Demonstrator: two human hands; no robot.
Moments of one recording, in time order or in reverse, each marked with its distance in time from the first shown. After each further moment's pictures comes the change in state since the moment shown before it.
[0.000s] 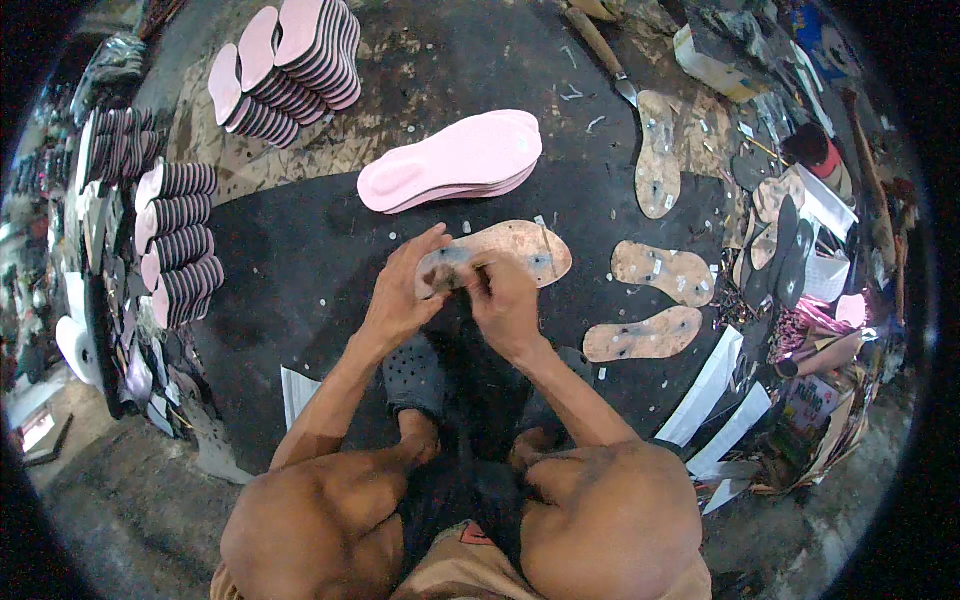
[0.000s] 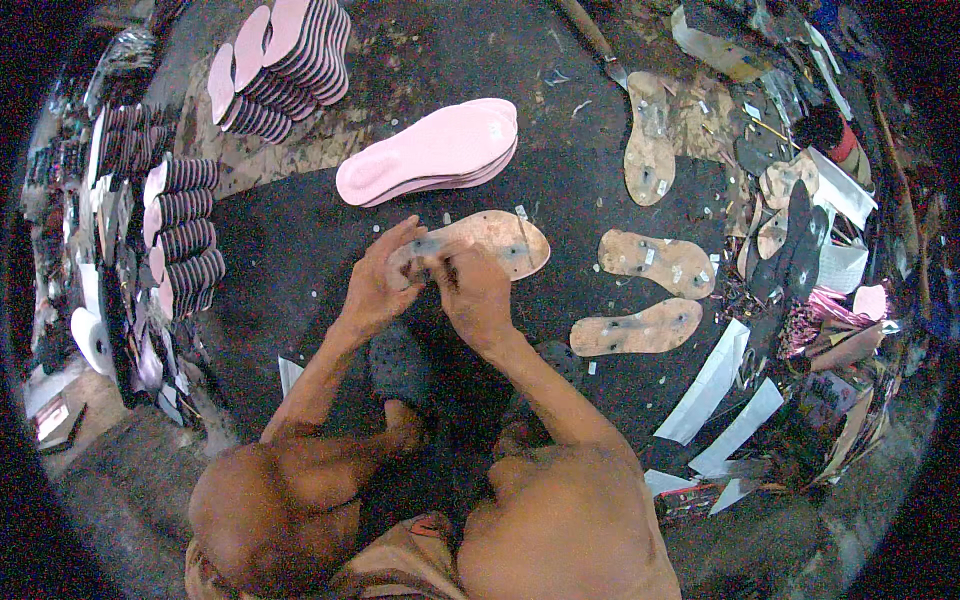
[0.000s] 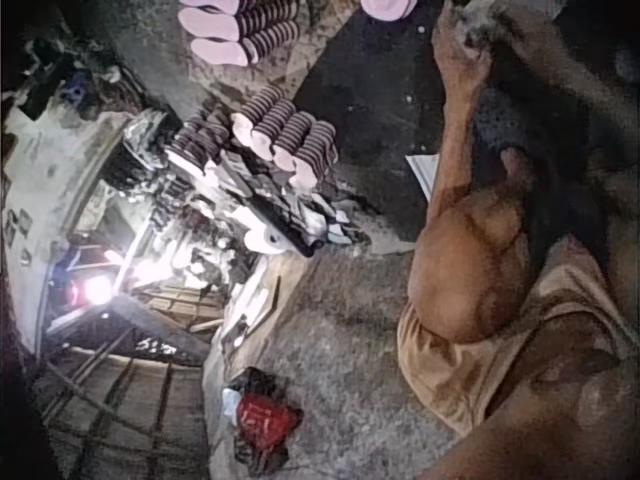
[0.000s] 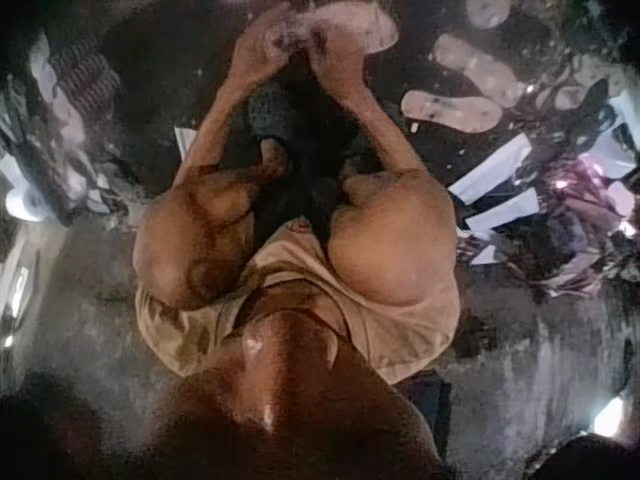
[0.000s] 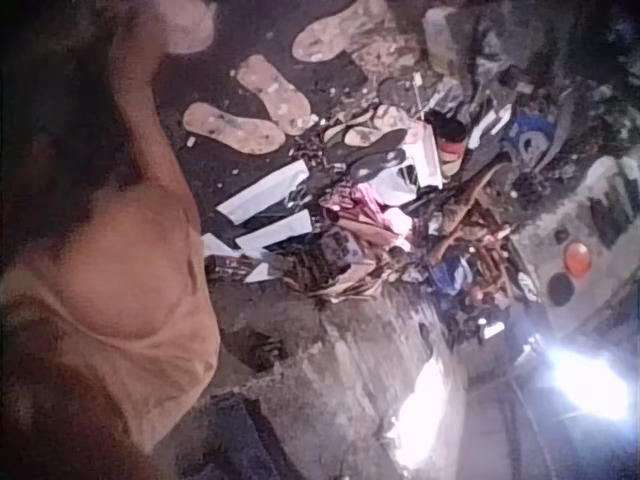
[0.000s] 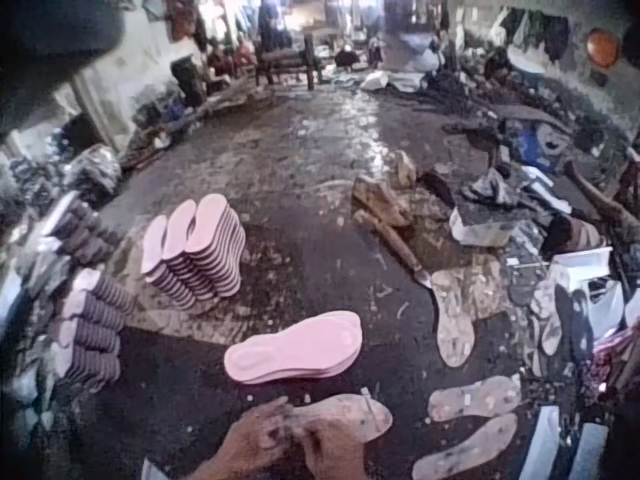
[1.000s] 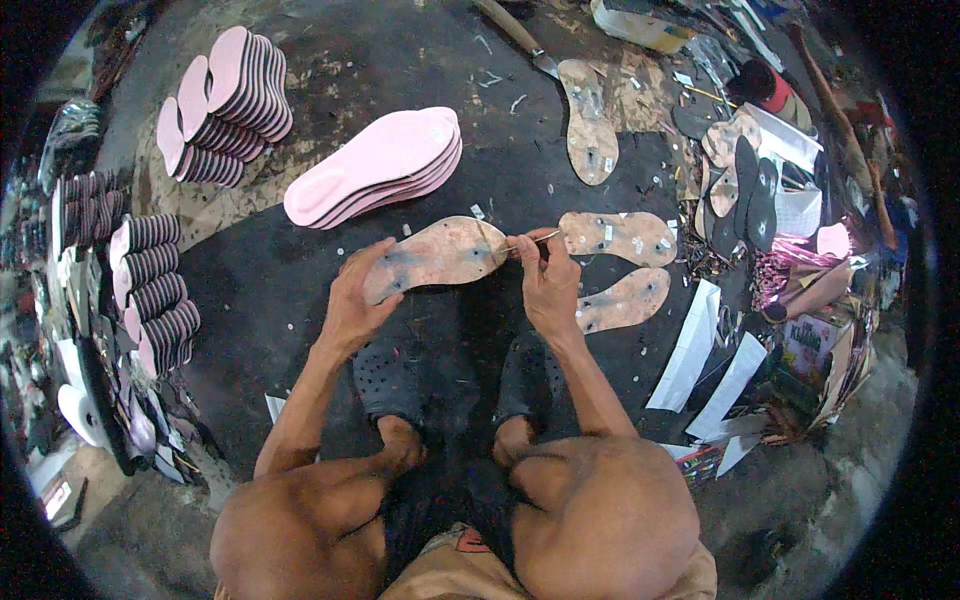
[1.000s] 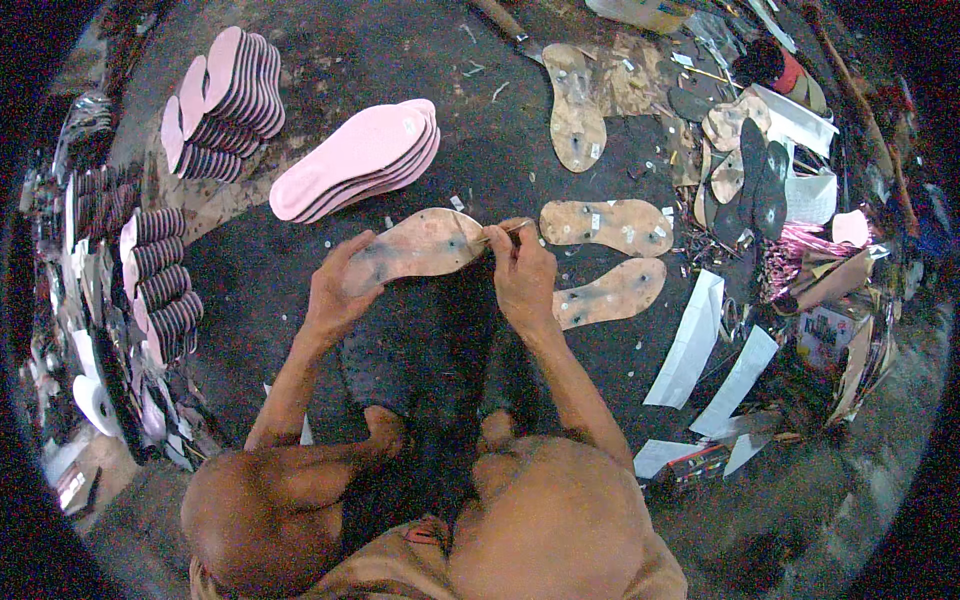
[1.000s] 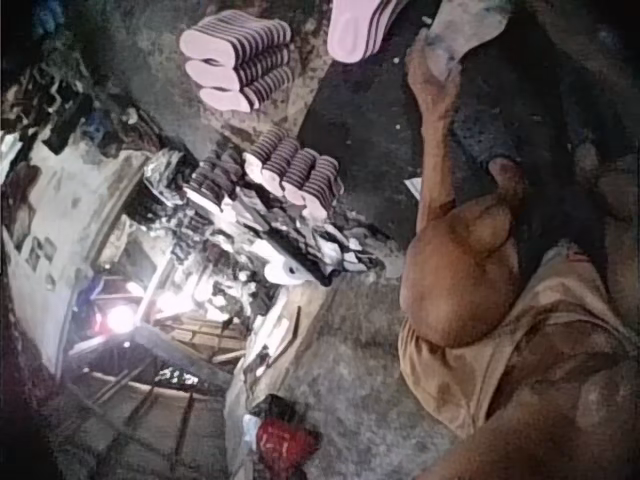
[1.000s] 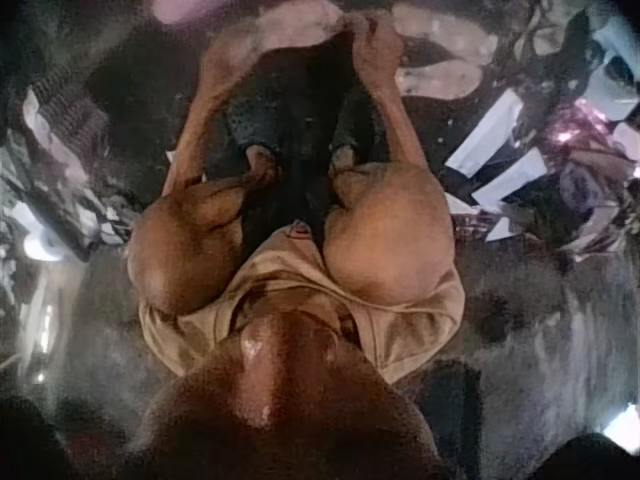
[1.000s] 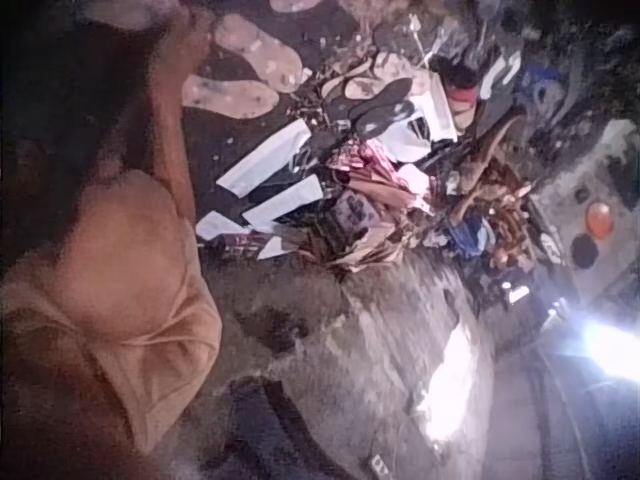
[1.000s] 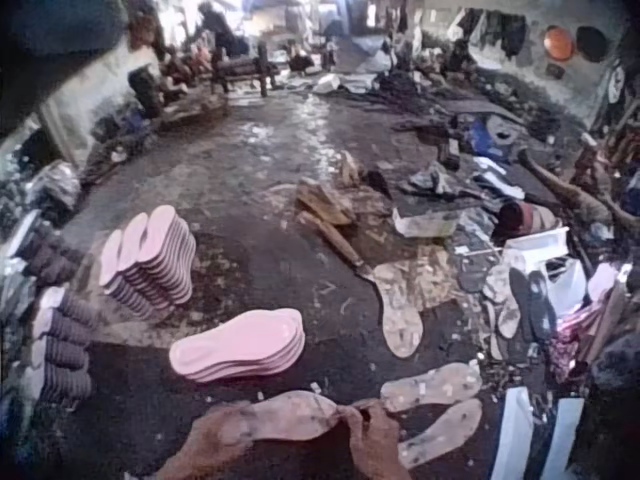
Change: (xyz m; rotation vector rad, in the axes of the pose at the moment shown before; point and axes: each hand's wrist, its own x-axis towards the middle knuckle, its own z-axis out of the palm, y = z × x) left_hand 0.001 -0.021 0.001 0.047 -0.045 0.095; right_hand -0.016 0.048 -0.091 0.032 0.301 0.348
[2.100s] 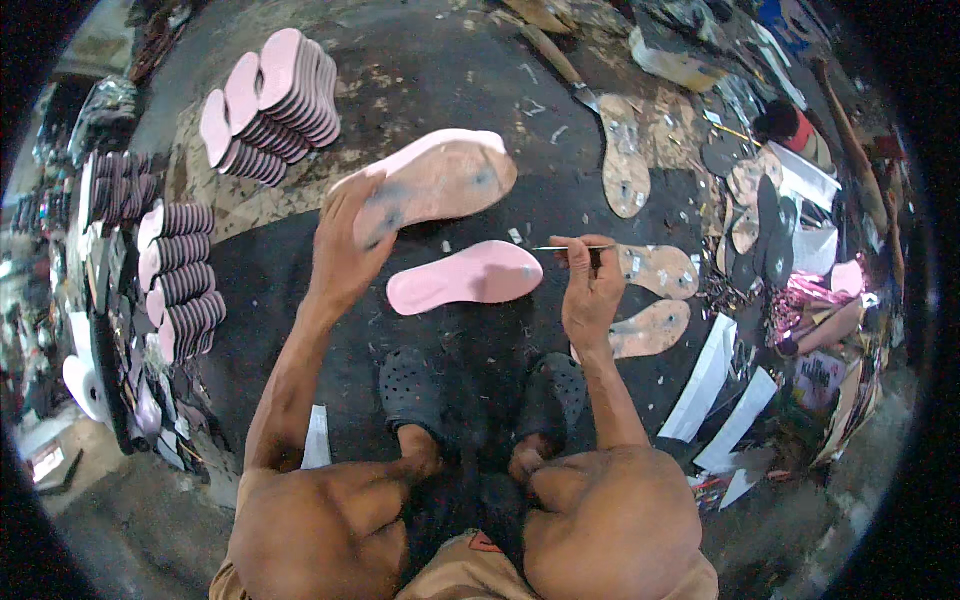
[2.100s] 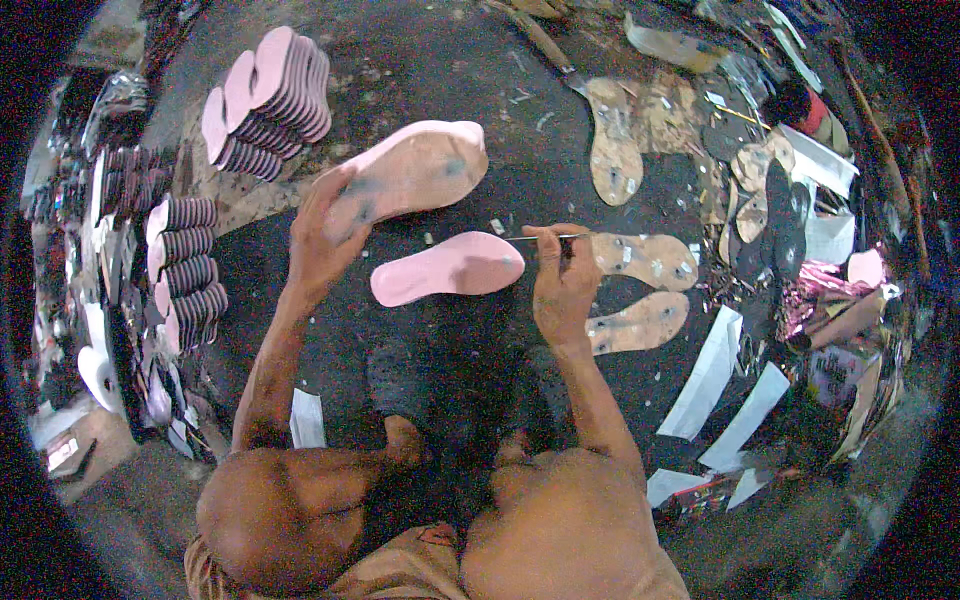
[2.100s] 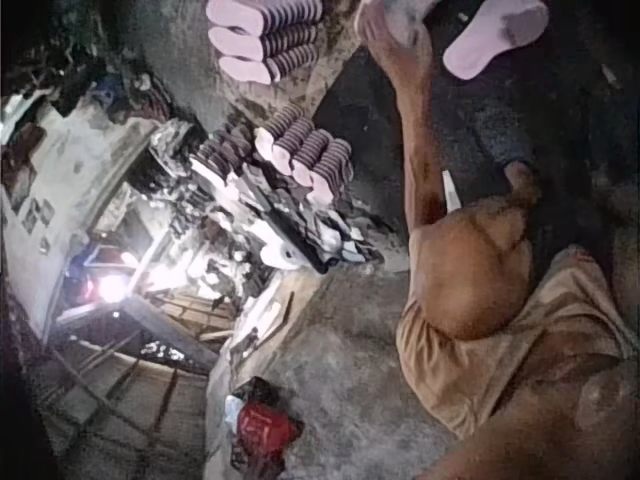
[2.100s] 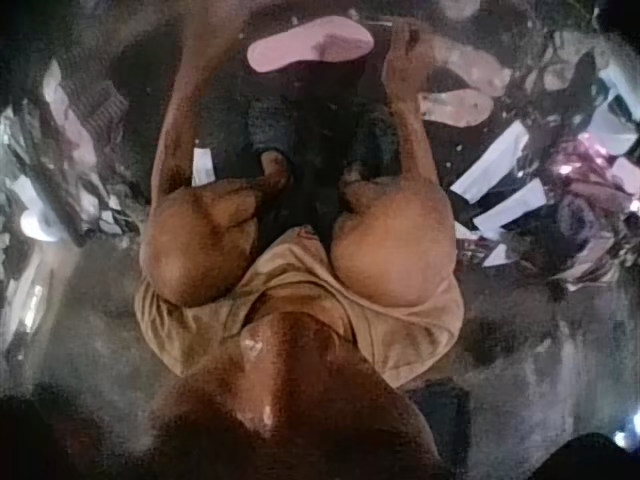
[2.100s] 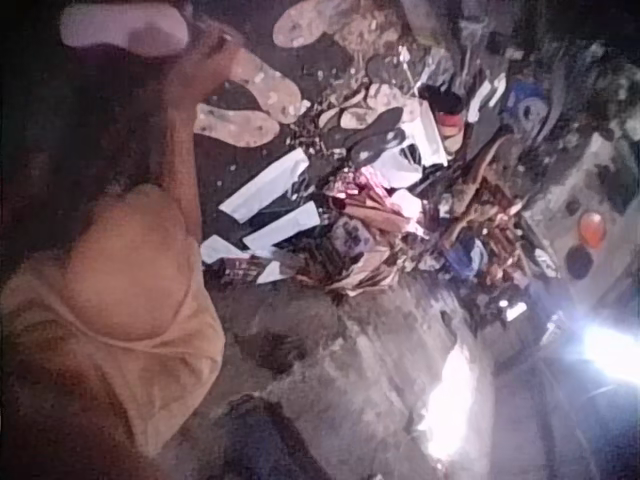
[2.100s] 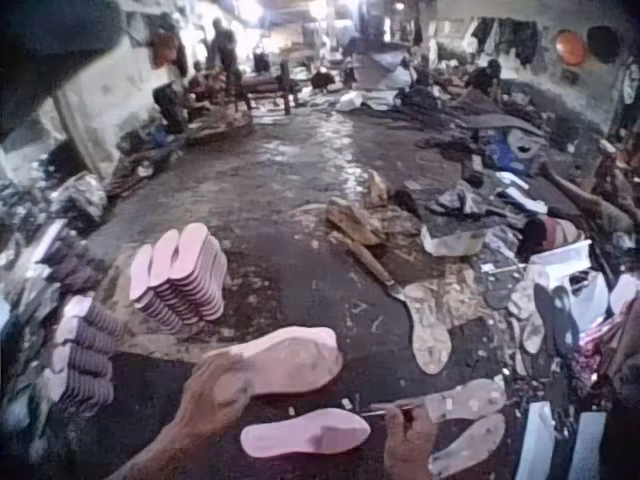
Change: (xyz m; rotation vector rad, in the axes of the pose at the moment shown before) left_hand 0.073 0.033 -0.075 0.288 0.304 0.165; right_hand 0.022 -0.027 -0.007 0.200 0.083 -0.089
